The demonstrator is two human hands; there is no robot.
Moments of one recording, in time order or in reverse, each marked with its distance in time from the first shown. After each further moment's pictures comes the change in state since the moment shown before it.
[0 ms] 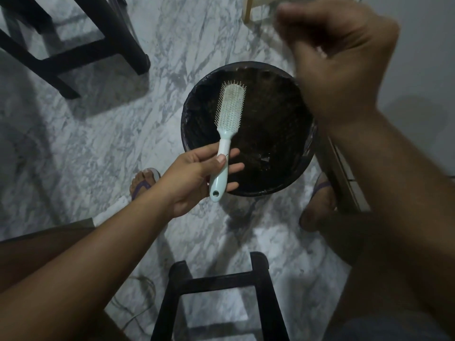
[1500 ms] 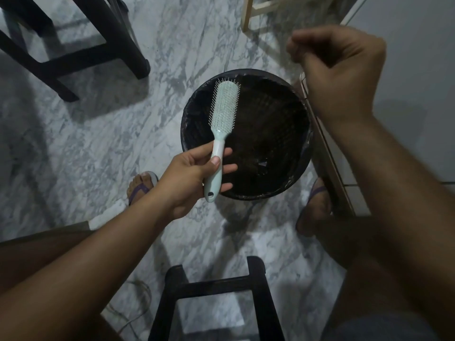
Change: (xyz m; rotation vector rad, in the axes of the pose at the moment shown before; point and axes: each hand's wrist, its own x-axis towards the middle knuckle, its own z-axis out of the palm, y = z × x) left_hand -0.003 0.002 0.000 0.071 0.091 0.098; right_hand -0.003 0.030 -0.005 -0.005 -0.002 0.253
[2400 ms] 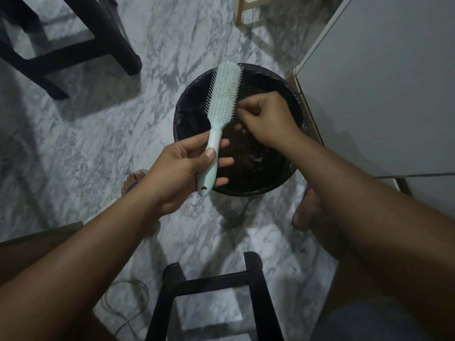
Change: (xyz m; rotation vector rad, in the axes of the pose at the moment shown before) left_hand -0.004 0.011 0.002 0.013 -0.066 0.039; right_hand -0.052 0.025 0.051 -0.064 -0.568 0.446
